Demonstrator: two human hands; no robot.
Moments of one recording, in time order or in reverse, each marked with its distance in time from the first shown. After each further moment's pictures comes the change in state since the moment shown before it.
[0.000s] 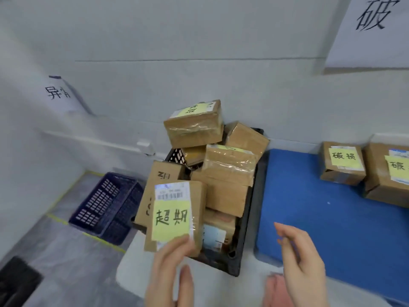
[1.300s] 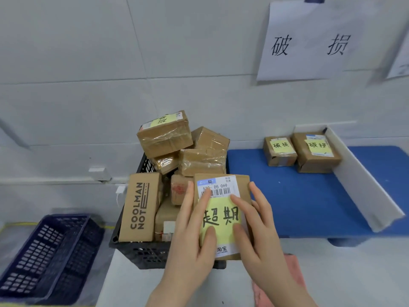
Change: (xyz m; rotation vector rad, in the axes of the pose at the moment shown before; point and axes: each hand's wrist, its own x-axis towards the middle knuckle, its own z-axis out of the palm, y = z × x) left_hand 0.046 -0.019 -0.012 -0.345 -0.393 0.223; right_hand -0.055 -0.089 0.043 -0.044 0.017 -0.298
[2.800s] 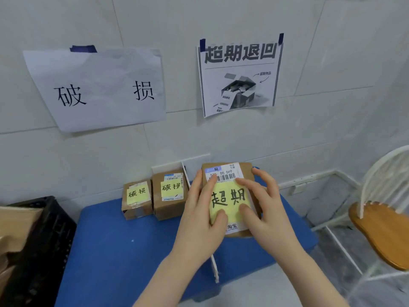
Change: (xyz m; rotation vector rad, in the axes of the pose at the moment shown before) left_hand 0.183 0.210 0.420 -0.122 -0.328 0.088; right_hand 0.086 0.176 -0.453 -0.175 0.248 0.166
